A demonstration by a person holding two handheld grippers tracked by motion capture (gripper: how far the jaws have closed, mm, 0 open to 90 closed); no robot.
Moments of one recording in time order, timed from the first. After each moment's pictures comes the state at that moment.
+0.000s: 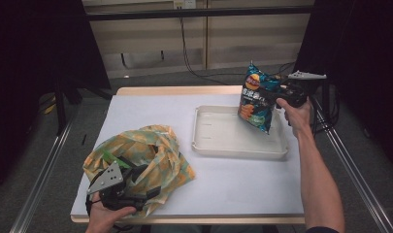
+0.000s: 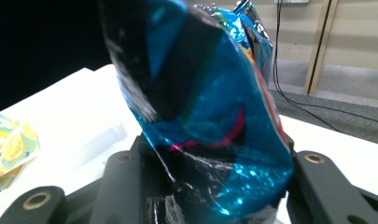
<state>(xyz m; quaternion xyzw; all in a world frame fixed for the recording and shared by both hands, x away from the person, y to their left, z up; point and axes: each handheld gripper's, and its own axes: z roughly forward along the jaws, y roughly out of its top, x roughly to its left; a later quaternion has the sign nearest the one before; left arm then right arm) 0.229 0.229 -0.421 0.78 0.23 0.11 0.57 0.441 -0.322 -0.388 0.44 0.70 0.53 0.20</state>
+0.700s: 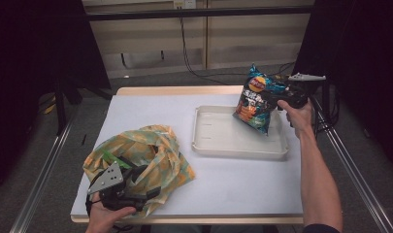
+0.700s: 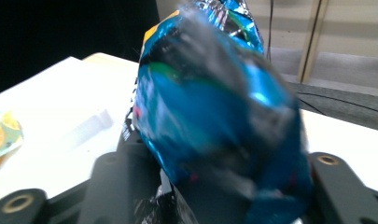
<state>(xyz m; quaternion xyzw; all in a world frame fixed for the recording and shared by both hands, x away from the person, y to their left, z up) 0.229 0.228 -0.422 0.79 0.23 0.10 0.57 0.447 -0.330 -0.399 0.45 0.70 0.51 0.21</state>
